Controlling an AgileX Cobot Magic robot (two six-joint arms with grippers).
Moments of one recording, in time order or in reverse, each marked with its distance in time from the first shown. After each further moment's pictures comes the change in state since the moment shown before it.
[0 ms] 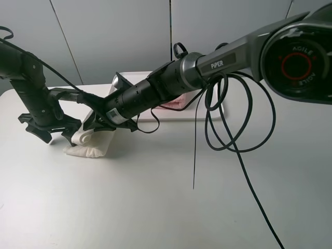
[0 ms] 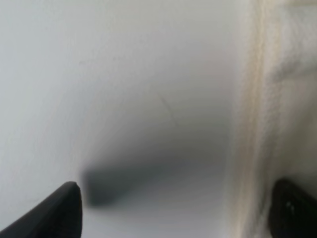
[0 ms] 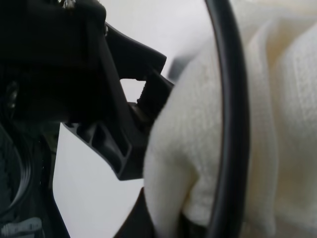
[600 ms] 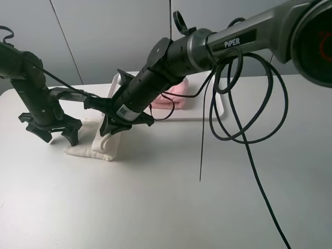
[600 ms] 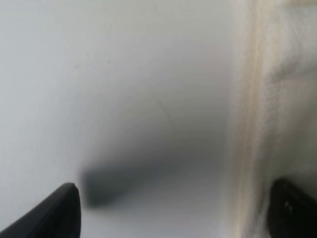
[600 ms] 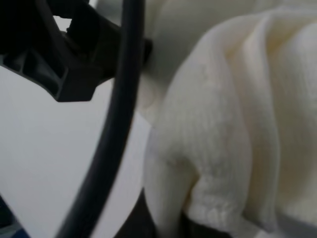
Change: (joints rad) left arm 0.000 0.000 0.000 0.005 -0.002 0.004; right arm 0.000 -0.089 0.000 -0.448 0.045 0.350
